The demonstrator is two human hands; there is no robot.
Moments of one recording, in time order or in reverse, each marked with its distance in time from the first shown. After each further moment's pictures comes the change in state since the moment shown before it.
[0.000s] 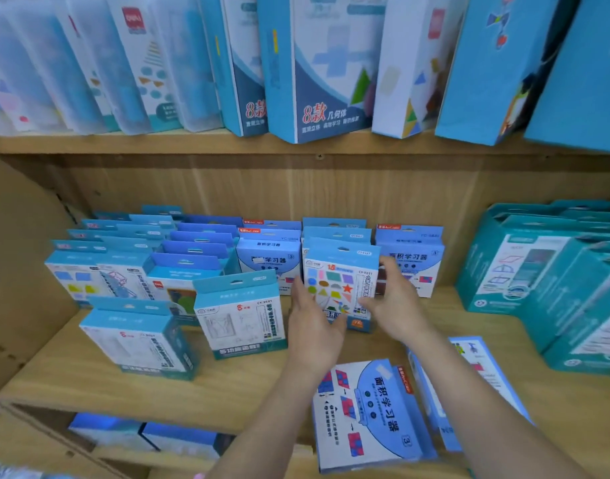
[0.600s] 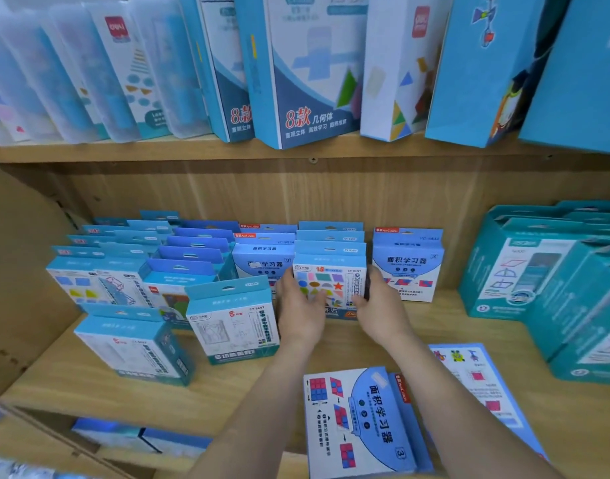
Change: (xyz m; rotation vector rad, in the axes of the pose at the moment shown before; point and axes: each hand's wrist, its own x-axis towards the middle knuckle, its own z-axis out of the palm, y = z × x) left_hand 0.041 0.006 0.005 -0.126 0.153 -0.124; right_hand 0.012 0.001 0.016 -0.100 -0.018 0.075
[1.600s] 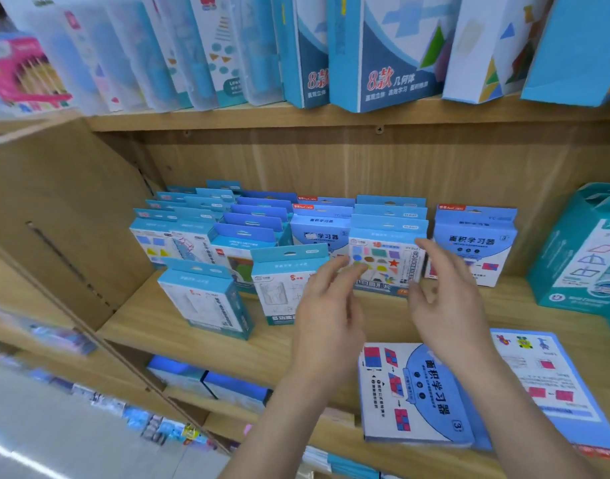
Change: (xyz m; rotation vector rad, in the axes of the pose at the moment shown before) left_hand -0.082 0.020 -0.091 0.272 0.029 0.510; right_hand -0.068 -0.030 -0.016 0.041 0.251 -0.280
